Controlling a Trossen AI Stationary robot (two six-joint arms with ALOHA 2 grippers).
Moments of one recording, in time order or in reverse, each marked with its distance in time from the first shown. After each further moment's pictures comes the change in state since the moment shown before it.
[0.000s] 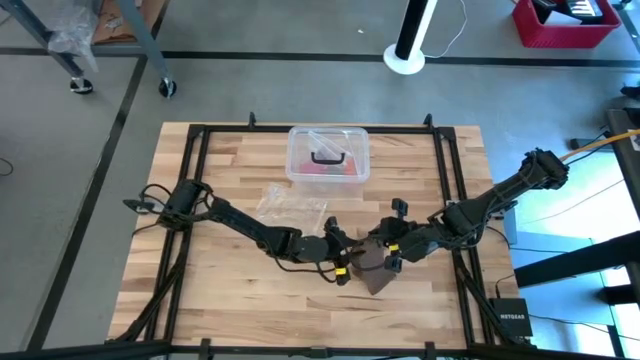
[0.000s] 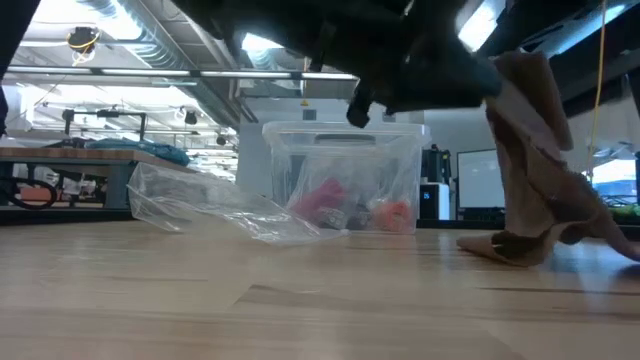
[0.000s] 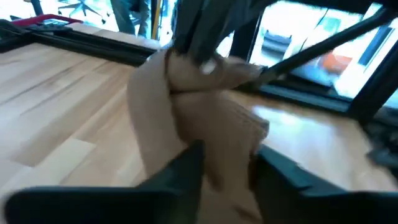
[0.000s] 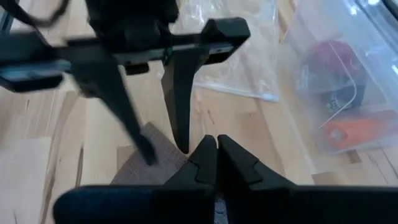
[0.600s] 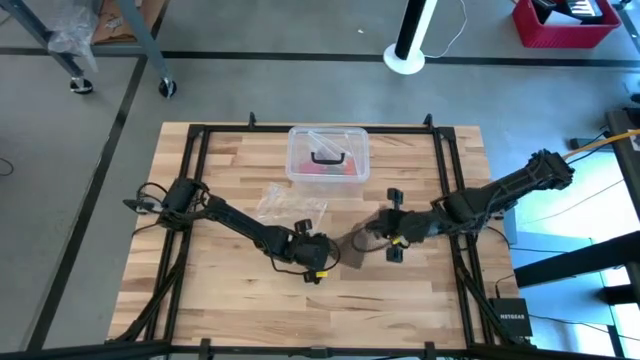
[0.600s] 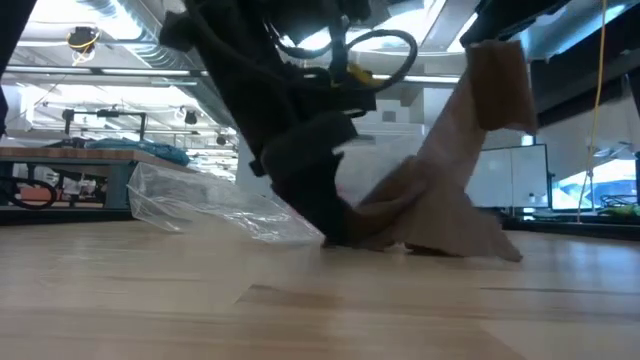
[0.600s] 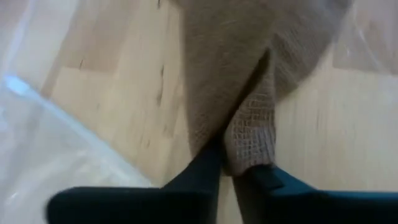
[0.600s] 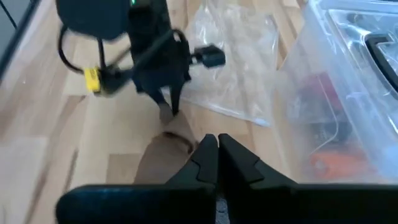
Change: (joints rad) left arm 0.001 -0.043 0.002 -0.796 0.058 -0.104; right arm -0.131 -0.060 0.016 0.028 -0.129 -0.253
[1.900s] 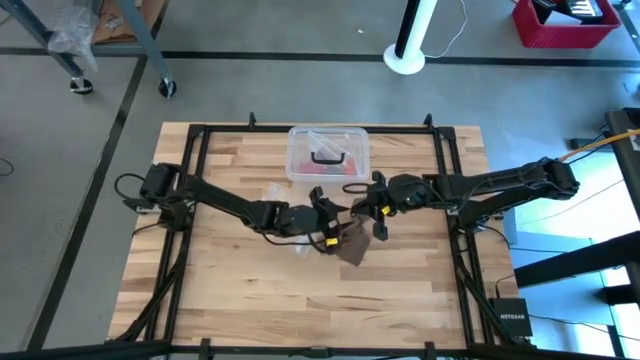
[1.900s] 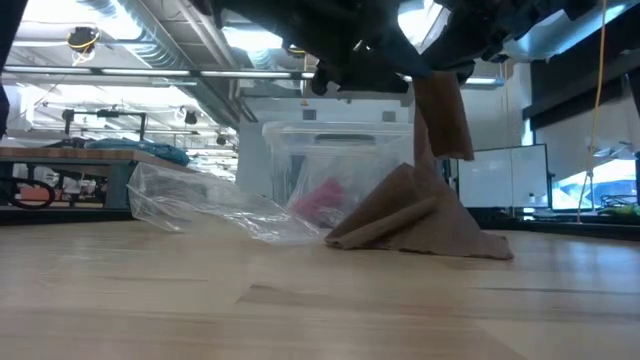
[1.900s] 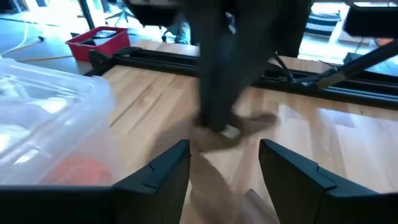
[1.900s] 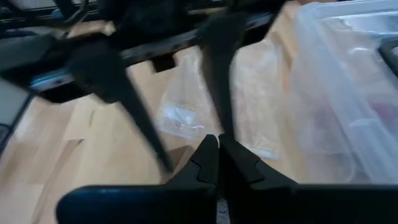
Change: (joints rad) left arm 0.109 -0.190 -0.104 0.632 -0.080 0.214; right arm -0.319 0.000 -0.158 0.377 -0.346 -0.092
